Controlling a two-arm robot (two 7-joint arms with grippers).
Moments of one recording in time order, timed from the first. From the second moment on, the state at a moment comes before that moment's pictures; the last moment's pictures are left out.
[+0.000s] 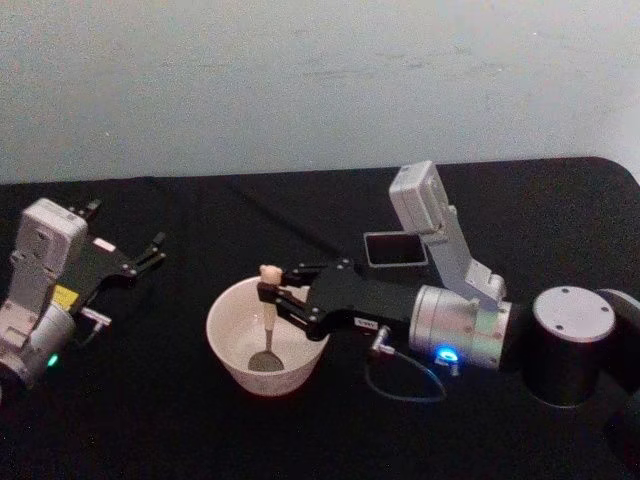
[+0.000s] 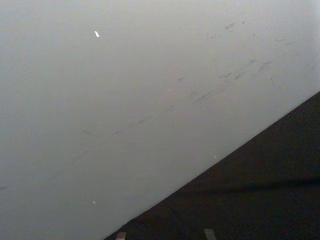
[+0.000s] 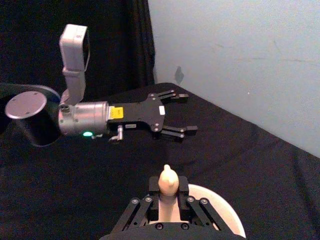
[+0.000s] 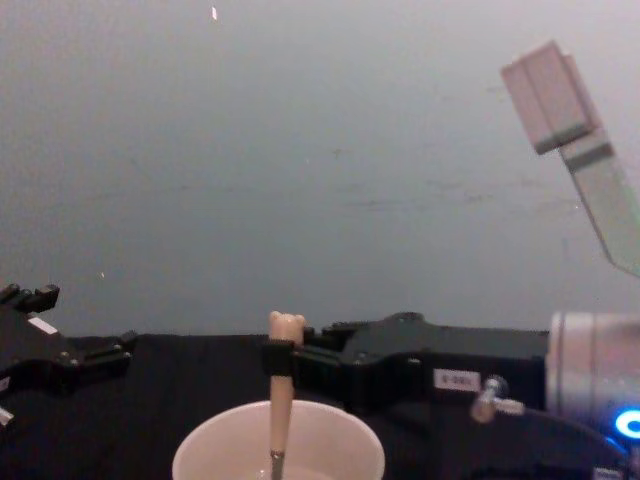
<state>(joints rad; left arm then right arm) -0.20 0.60 0.45 -1.41 -0.25 -0.12 0.03 0.37 0.44 -0.64 -1.52 0.52 0.15 0.58</state>
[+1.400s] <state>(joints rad) -0.20 0.60 0.45 -1.41 -0.25 -0.12 0.03 0.34 0.45 -0.57 -1.55 0.56 0.18 0.54</state>
